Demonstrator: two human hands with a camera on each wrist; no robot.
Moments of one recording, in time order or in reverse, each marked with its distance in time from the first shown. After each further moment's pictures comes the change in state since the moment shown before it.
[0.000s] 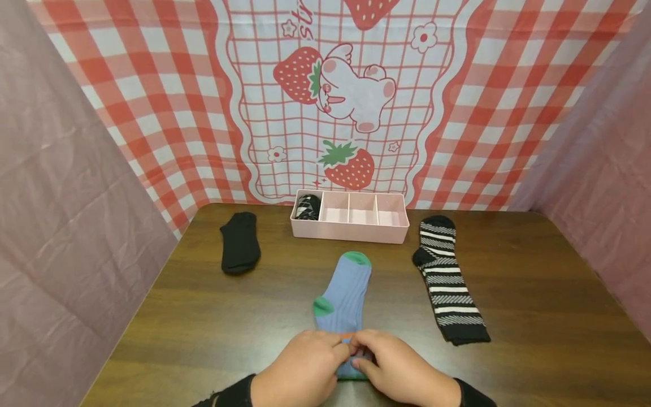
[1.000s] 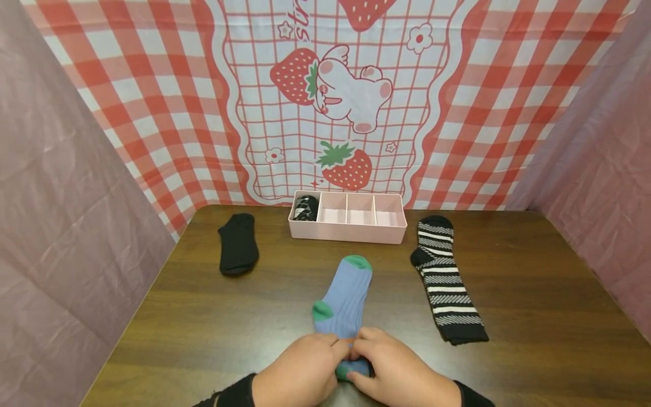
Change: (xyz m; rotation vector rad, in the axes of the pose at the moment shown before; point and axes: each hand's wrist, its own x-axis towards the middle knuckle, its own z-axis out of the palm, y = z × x) left_hand 0.002 -0.003 0.007 -0.078 -0.094 -0.038; right_hand -0.004 -0.005 -0.001 -0.231 0.004 -0.095
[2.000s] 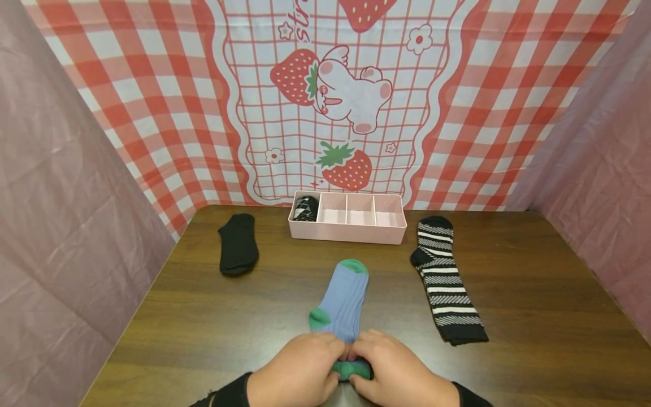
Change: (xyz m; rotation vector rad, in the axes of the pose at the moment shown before) left_hand 0.000 0.001 -0.009 -0.157 -0.042 -0.089; right_hand 0.001 -0.001 0.003 -0.015 0.065 -0.041
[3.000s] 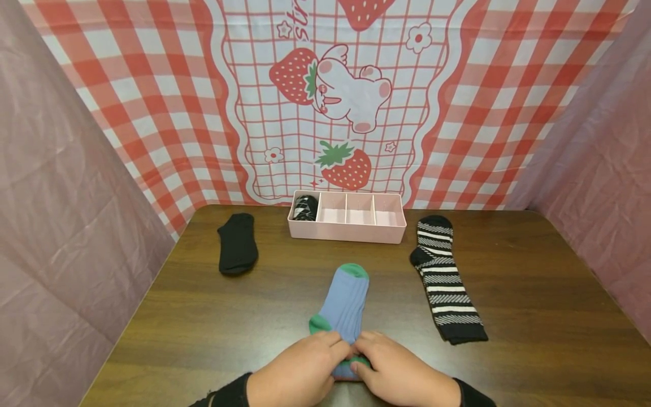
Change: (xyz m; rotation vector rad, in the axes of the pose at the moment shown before) left_hand -0.002 -0.001 0.002 0.067 0.081 0.150; right_hand 0.001 0.006 -0.004 0.101 -0.146 0.140
